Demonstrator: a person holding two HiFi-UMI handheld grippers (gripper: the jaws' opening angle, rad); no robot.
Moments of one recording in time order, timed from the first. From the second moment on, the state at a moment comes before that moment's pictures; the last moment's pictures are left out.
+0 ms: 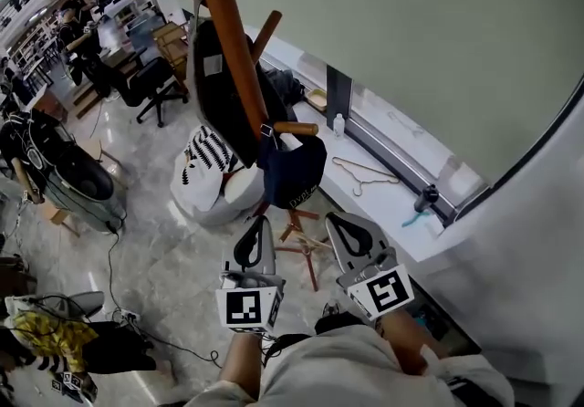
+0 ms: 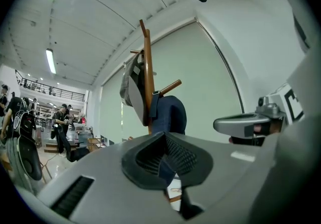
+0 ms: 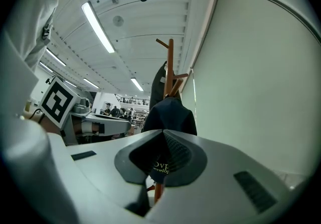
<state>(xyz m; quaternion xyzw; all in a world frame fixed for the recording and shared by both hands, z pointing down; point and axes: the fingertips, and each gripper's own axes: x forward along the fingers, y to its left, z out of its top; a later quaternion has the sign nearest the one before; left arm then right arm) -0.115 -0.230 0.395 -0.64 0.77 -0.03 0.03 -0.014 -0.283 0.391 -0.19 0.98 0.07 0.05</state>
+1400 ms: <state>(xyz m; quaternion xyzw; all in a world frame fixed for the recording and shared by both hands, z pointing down) -0.252 -0.254 0.285 -0.79 0.59 -0.02 0.17 -0.138 -0.237 0.281 -0.38 0.91 0.16 0.03</state>
